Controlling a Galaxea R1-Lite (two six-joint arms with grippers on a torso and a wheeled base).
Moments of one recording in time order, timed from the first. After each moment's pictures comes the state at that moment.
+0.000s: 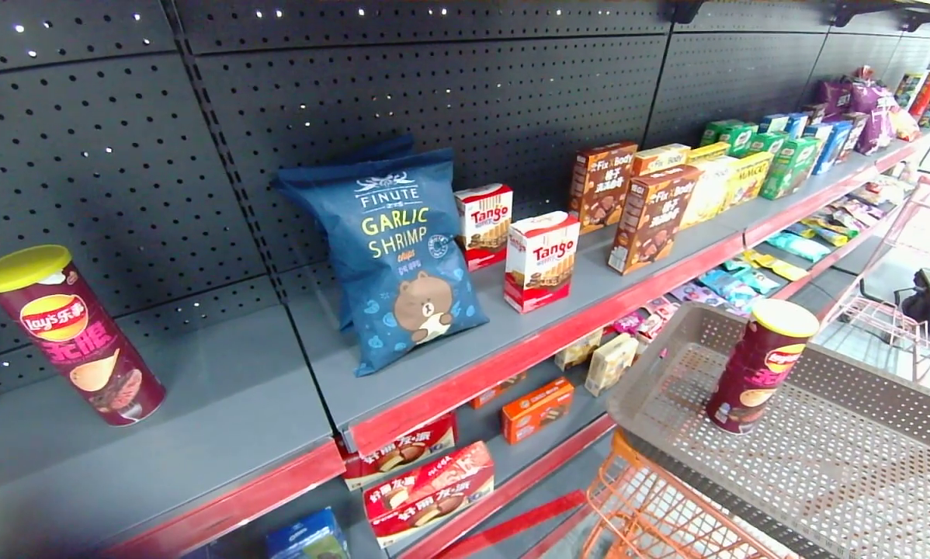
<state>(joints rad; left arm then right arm) 0.00 0.01 0.00 0.00 0.10 -0.05 -0.17 0.73 -0.56 0.02 -0.02 0.09</state>
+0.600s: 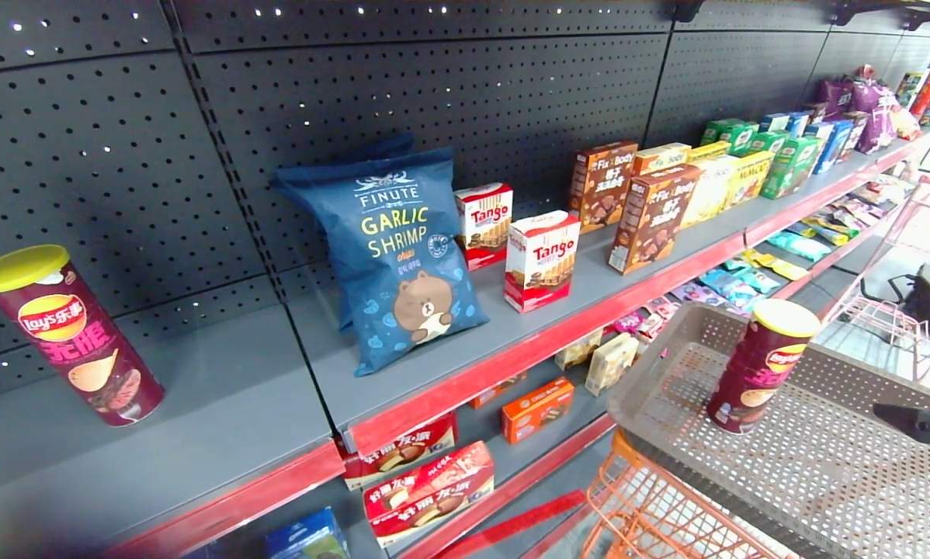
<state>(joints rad) 0.00 0.01 0.00 0.00 0.10 -0.05 -0.13 1.18 -0.60 -0.06 -0.10 -0.05</state>
